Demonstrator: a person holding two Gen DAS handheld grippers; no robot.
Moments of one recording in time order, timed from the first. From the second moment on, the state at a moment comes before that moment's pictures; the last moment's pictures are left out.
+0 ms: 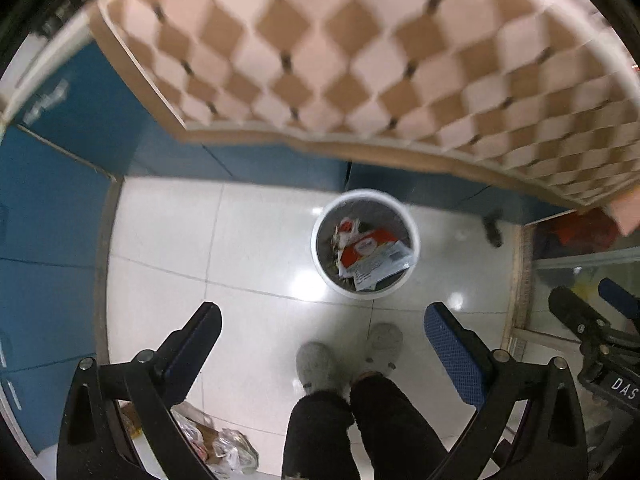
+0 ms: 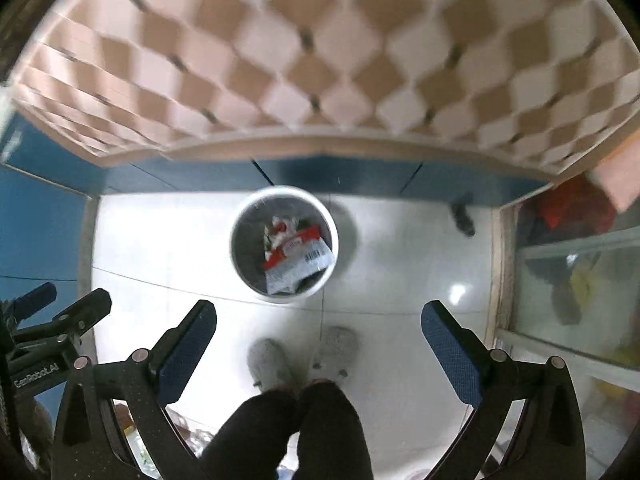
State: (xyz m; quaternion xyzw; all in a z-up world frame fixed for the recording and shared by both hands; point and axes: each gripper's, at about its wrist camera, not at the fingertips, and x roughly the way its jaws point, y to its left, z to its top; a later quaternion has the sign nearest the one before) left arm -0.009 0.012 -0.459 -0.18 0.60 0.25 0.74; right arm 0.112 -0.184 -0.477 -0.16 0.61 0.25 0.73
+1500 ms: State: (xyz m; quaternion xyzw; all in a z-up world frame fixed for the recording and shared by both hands) left arm -0.149 -0.054 -0.151 -0.23 0.45 0.12 0.85; right arm -0.054 -0.295 -0.096 -0.05 0.51 0.35 0.78
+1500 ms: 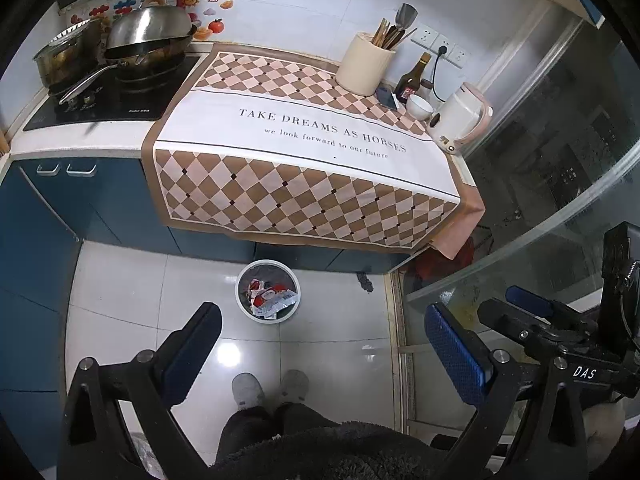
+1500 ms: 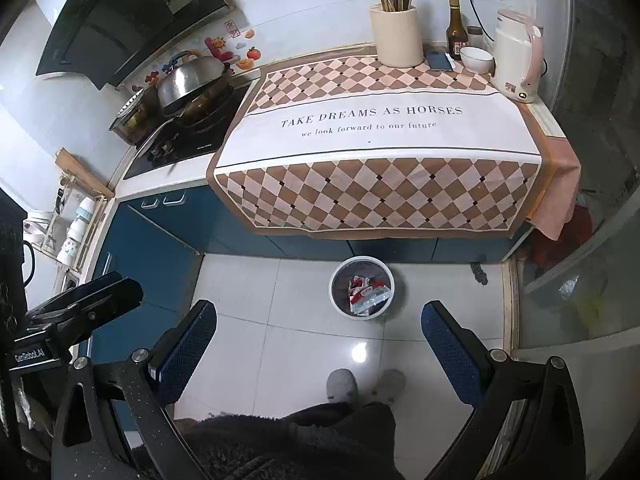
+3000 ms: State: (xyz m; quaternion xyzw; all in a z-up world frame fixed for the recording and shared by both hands) left arm -0.144 -0.062 -0.165 -0.24 0.48 0.11 0.84; right arm -0.047 -0.284 -0.119 -0.06 0.55 0.38 0.74
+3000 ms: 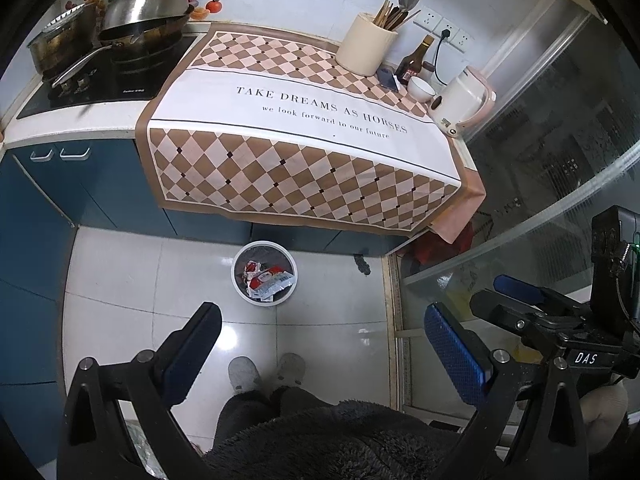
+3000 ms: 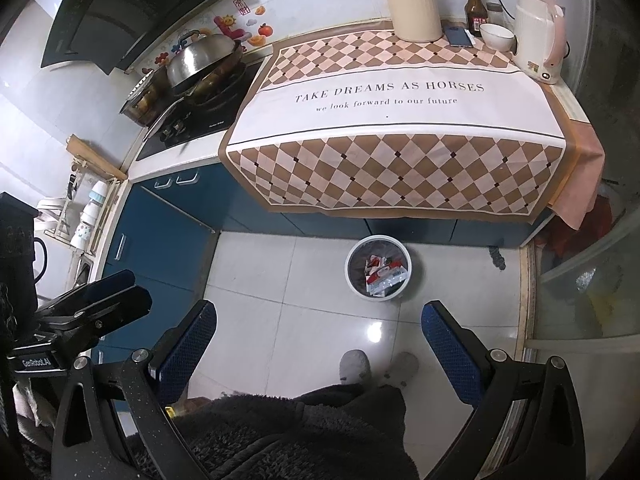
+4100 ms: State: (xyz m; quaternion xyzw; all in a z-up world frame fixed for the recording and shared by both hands) left arm -0.146 -0.060 -0.167 -0.25 0.48 0.11 0.84; right arm -0.057 -0.283 -0.124 -0.05 0.55 0.39 0.74
